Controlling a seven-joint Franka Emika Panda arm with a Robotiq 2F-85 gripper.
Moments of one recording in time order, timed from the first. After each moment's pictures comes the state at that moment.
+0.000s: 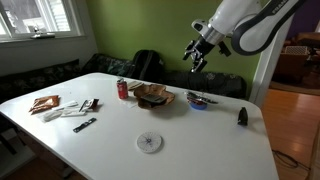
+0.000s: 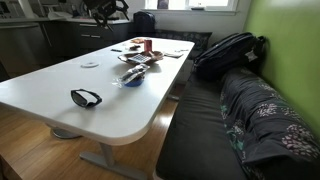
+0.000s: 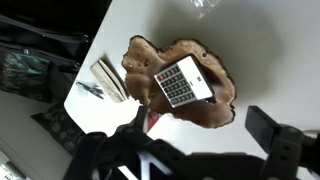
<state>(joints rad) -0.05 0.17 0.11 -2.35 -0.42 3.22 -0.72</state>
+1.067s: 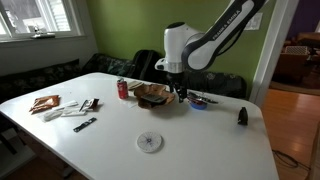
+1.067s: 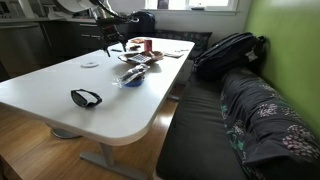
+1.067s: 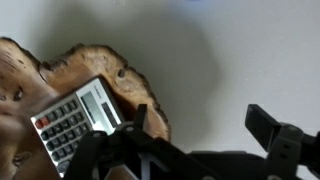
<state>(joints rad) 0.14 0.59 0.13 -1.82 -0.47 2.48 -0.72</state>
